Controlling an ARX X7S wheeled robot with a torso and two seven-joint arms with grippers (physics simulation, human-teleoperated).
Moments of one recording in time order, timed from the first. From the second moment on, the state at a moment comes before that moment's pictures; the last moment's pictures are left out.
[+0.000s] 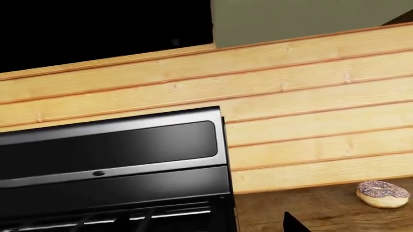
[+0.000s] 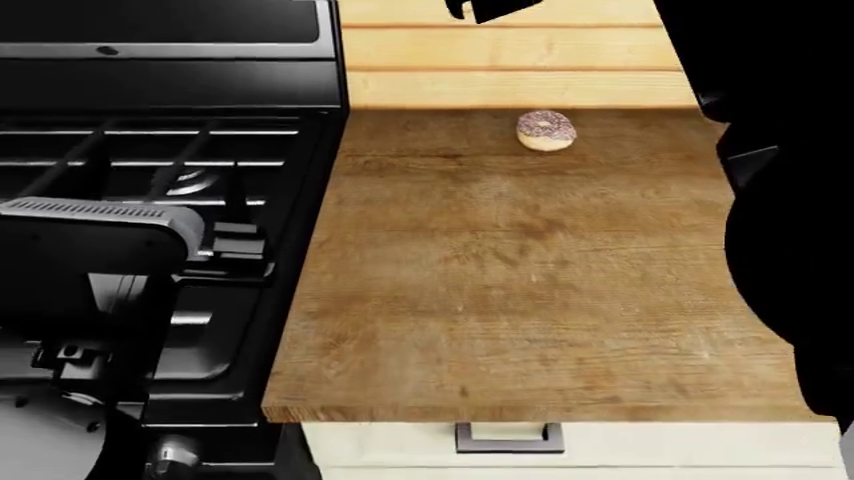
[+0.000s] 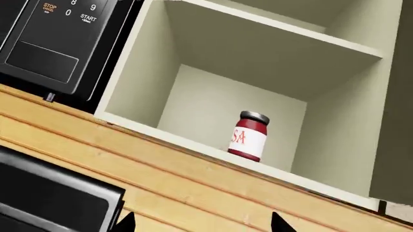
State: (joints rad) left arm -0.46 -0.37 -0.04 0.90 -0.43 -1.00 -0.29; right arm 1.66 0.31 -0.28 -0.54 1.58 1.44 1.27
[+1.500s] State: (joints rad) left arm -0.37 -0.36 -0.08 0.86 -0.44 -0.83 -0.30; right arm 0.52 0.60 -0.35 -0.87 0.64 0.74 0.71
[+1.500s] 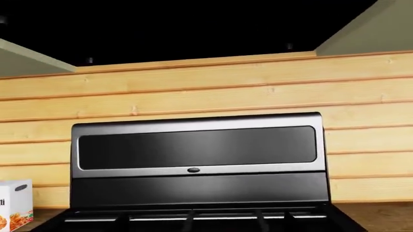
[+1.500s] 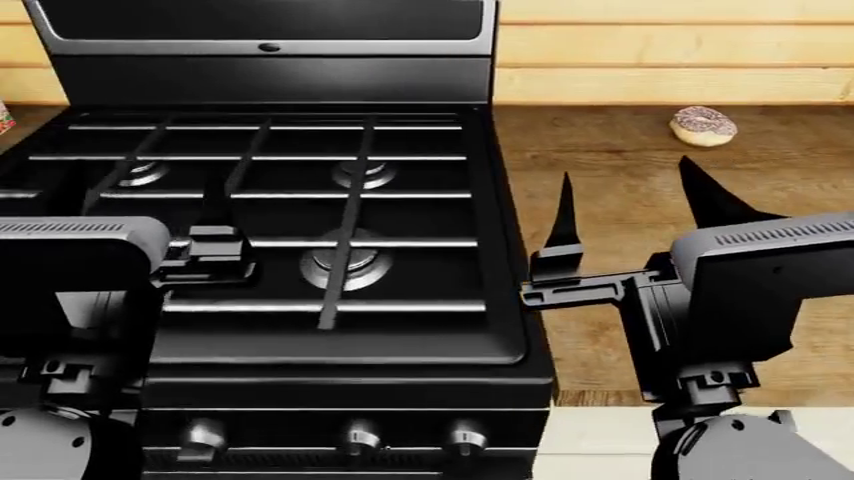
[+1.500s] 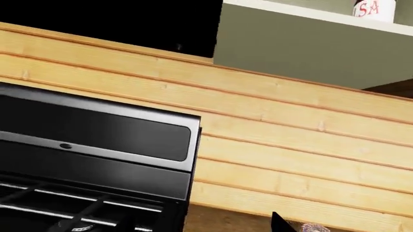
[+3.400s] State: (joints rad) left arm -0.39 -0.39 -0.09 0.88 -0.48 -0.83 -0.35; right arm 0.70 0.65 -0.30 -0.95 0.84 0.94 0.81
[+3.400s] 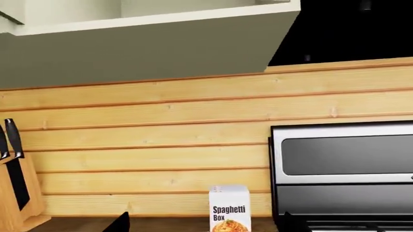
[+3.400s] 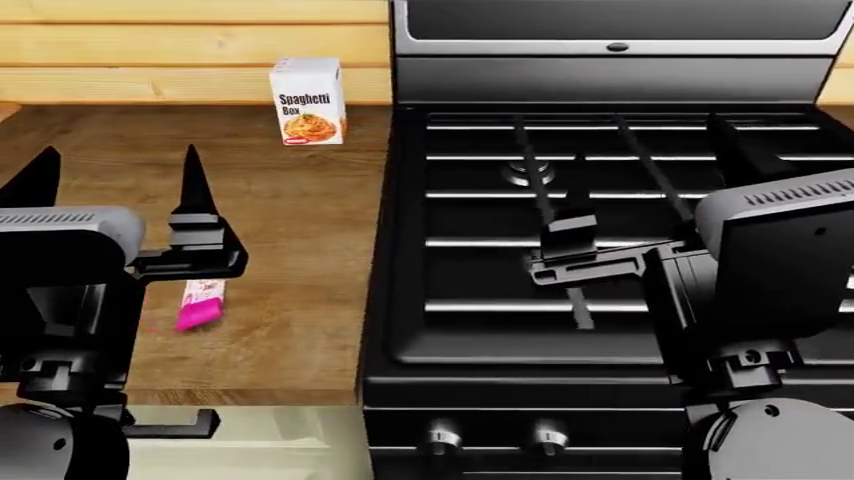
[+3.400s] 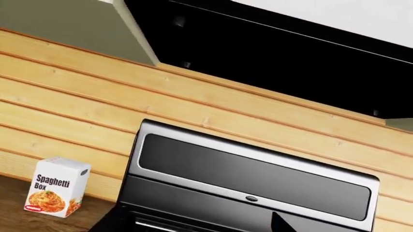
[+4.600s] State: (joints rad) left arm -0.78 -0.44 0.07 0.73 -0.52 -0.98 -0.31; right arm 1.11 0.67 -0.16 -0.73 1.33 1.17 0.90
